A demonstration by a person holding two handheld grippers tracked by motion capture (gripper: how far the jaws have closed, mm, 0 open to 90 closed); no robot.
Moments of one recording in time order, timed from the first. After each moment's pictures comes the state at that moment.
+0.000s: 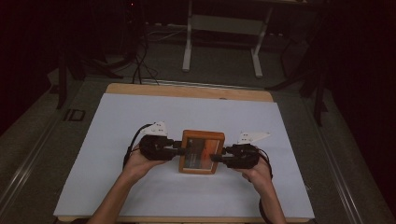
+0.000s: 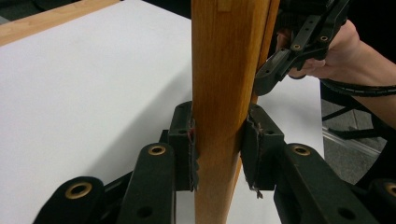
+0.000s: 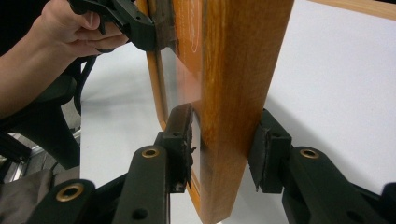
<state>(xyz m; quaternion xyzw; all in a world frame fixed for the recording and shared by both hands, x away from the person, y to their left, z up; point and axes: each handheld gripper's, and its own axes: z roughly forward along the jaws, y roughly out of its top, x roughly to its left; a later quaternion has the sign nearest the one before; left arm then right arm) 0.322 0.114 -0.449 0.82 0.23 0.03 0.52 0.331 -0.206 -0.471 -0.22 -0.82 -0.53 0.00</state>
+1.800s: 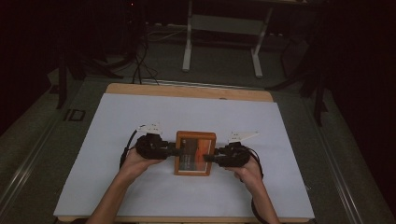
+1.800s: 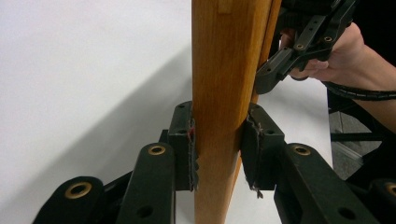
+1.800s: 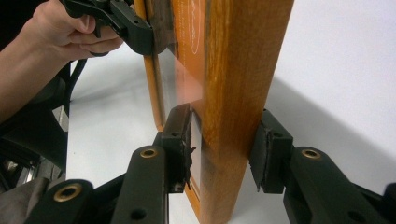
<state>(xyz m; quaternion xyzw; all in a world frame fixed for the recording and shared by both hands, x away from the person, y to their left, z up) 0.339 0.132 -0.478 0.82 0.26 -0.01 0.51 0.346 -0.187 -0.496 -0.25 -0.82 -0.51 0.03</state>
